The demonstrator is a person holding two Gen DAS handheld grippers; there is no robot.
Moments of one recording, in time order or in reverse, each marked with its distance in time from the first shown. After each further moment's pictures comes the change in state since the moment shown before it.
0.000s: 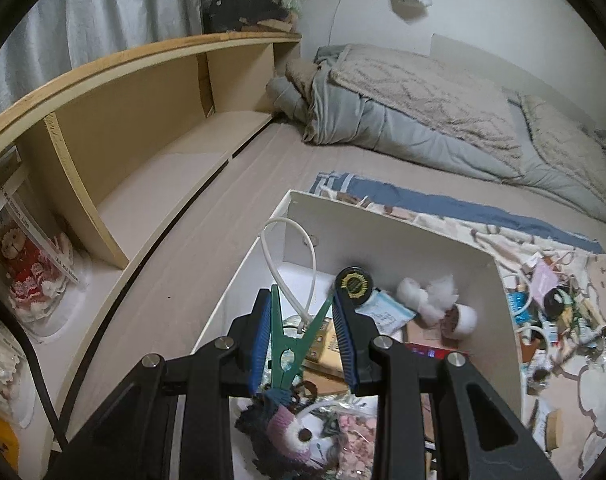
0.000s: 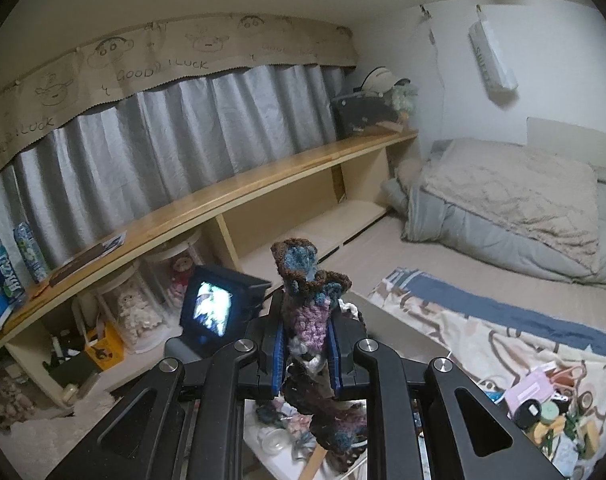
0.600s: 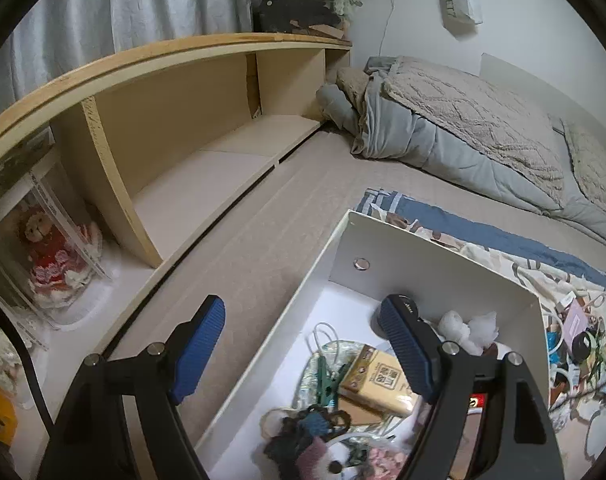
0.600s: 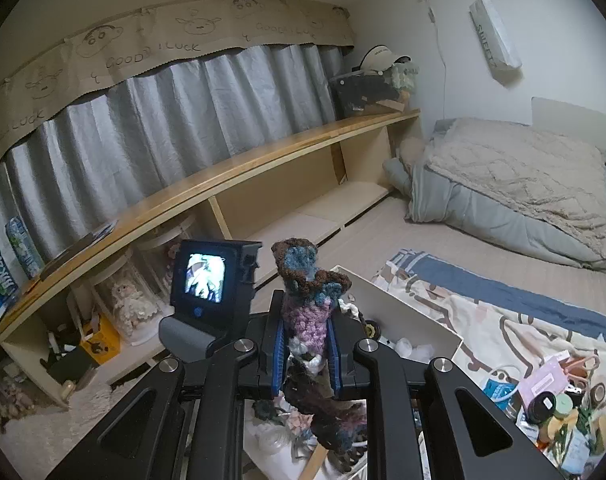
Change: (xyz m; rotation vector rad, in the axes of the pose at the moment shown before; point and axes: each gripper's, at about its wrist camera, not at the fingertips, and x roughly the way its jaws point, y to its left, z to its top) left arm 0.006 0.027 0.009 -0.086 -0.047 0.100; right arm 0.030 -0.007 -0.007 0.011 0.040 0.014
